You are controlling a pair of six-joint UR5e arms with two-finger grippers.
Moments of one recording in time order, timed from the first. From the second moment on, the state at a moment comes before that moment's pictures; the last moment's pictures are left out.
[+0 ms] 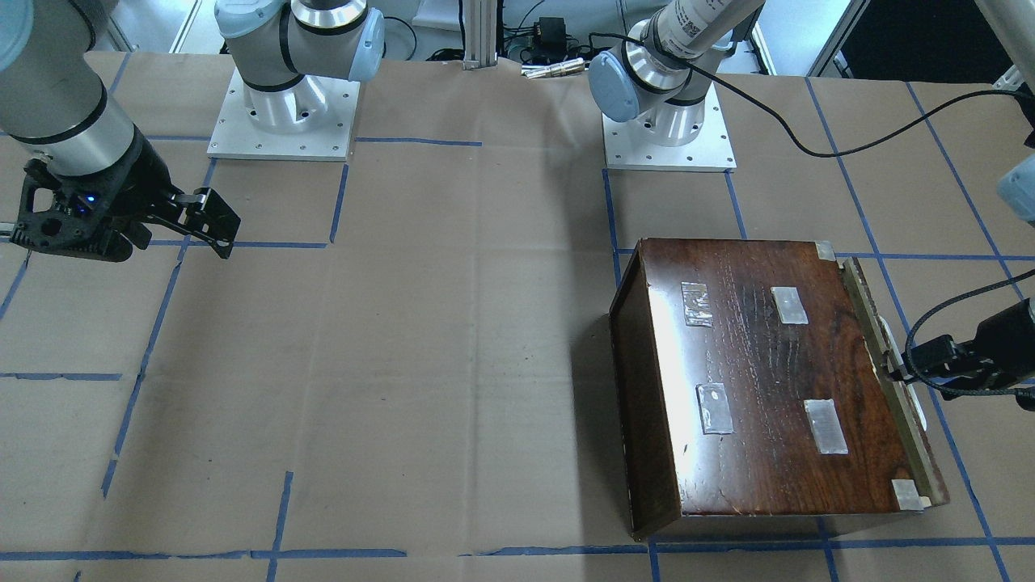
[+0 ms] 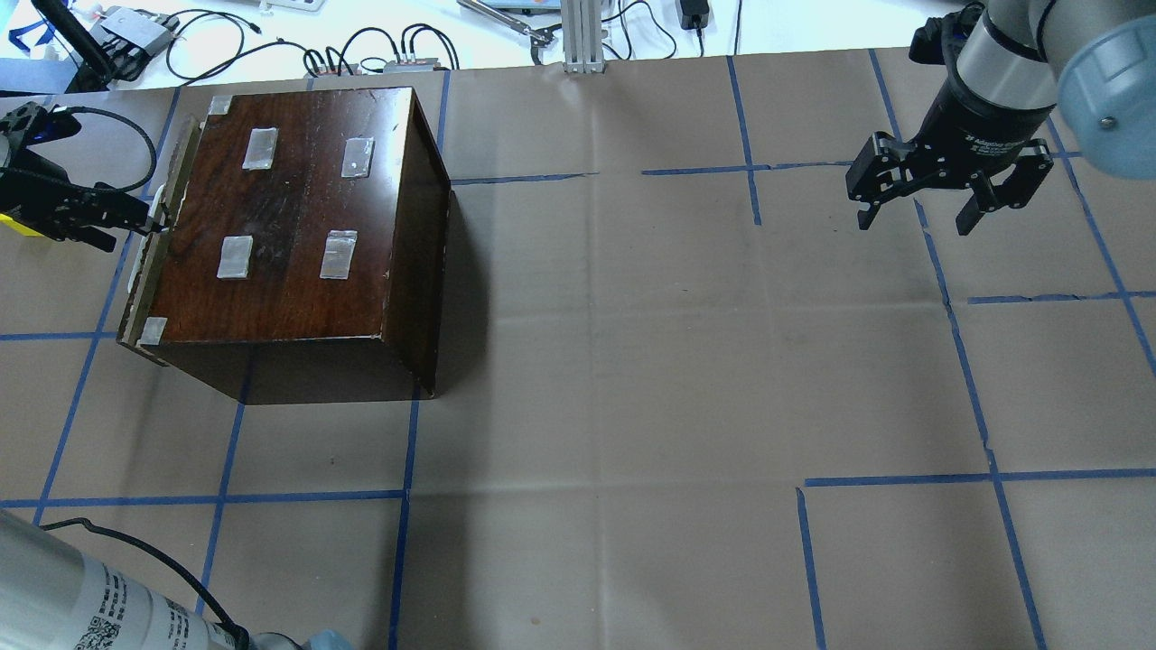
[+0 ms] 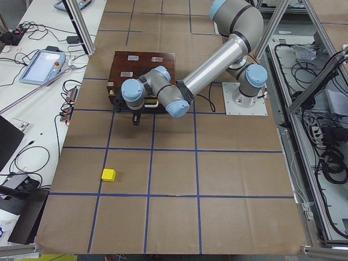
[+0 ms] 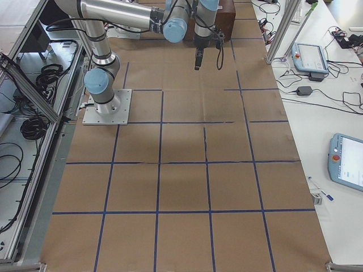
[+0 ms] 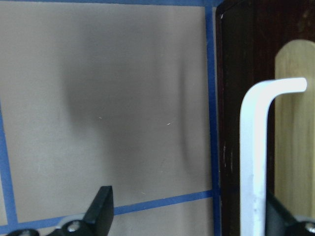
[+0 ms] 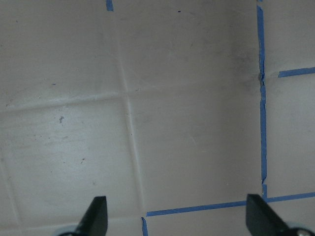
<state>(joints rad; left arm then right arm) -0.93 -2.03 -1.50 -1.29 1.33 0.71 1.43 -1.52 1.65 -1.63 -1.57 -0.02</state>
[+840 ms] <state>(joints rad) -0.88 -2.04 -1.49 -1.25 1.36 0.76 1.43 -1.52 1.65 -1.63 -1.57 -0.02</state>
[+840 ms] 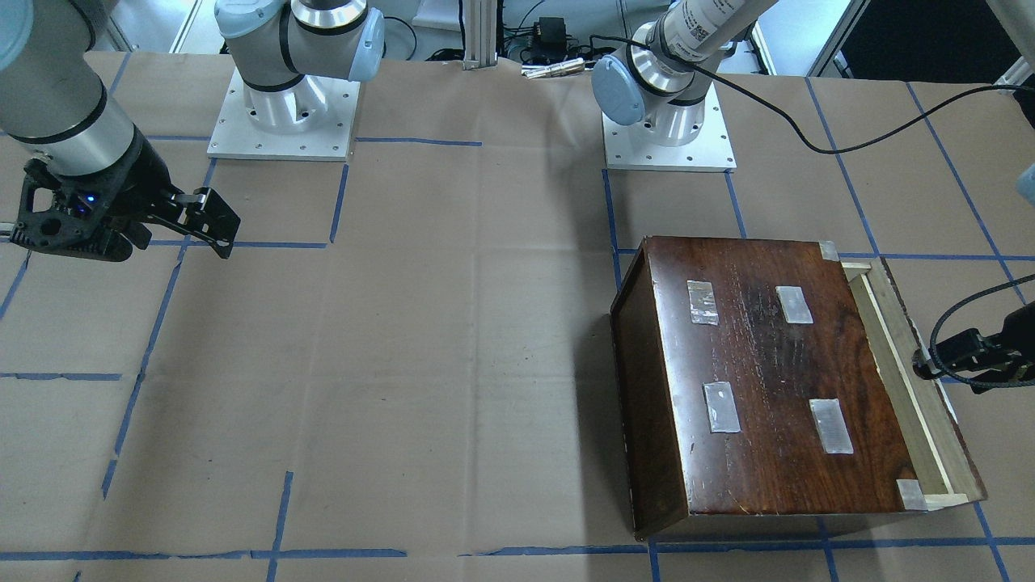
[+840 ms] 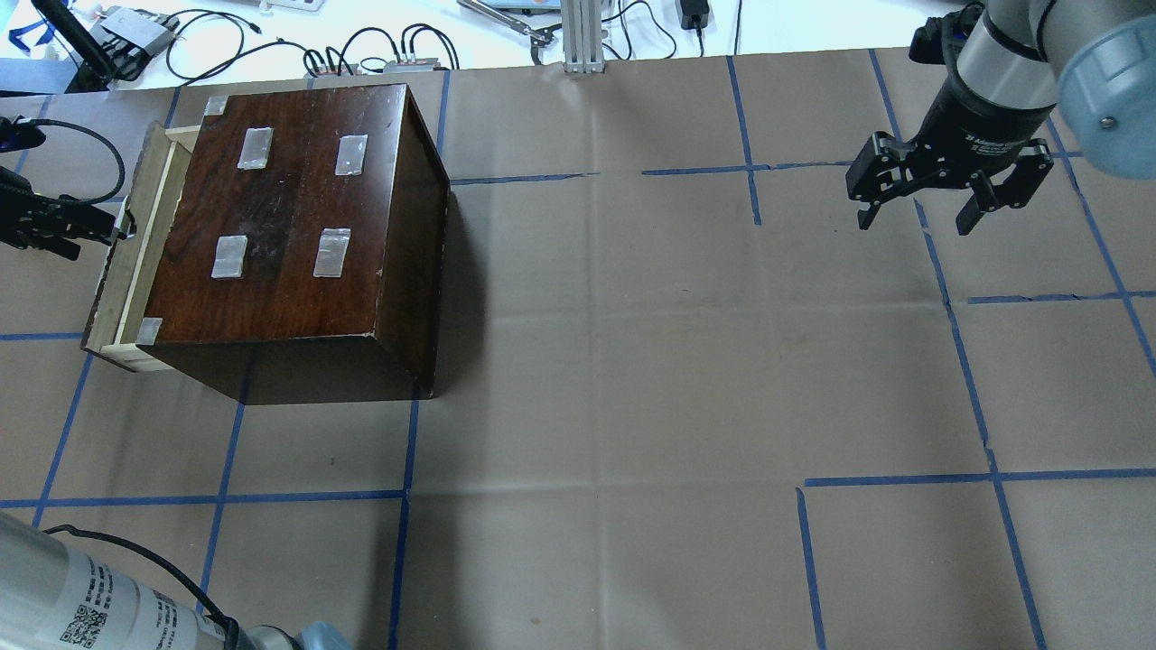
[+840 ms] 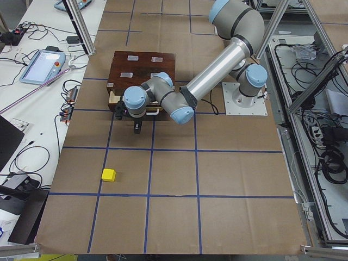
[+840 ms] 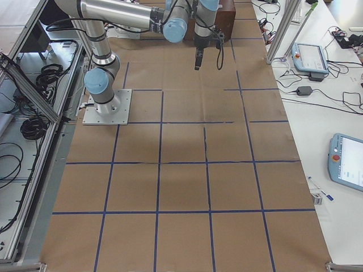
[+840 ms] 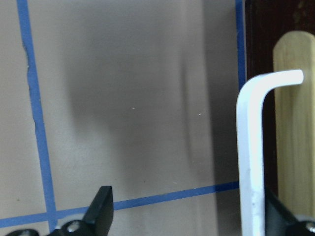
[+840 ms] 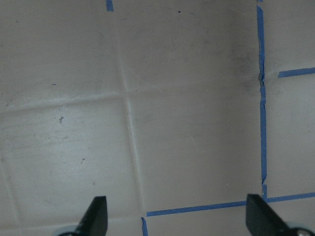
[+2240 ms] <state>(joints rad) -0.82 -2.04 -1.49 -1.17 1.43 0.80 1.43 -1.52 1.65 -1.63 -1.57 -0.02</state>
